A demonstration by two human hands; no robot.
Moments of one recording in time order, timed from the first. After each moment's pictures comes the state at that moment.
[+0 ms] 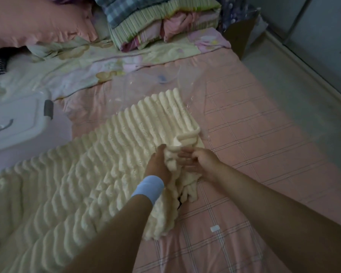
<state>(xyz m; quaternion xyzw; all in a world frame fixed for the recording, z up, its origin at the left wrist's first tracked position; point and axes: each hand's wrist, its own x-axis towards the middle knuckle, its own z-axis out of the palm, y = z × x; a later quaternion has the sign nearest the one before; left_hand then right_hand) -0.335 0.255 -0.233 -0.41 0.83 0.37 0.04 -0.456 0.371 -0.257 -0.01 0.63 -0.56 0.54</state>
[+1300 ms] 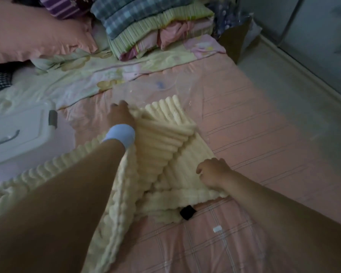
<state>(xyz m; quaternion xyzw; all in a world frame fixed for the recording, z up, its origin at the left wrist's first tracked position) -0.388 0.130 -0.128 -0.48 0.87 0.07 -0.06 -0.464 0.405 -0.243 -0.40 0.85 0.01 0.34</state>
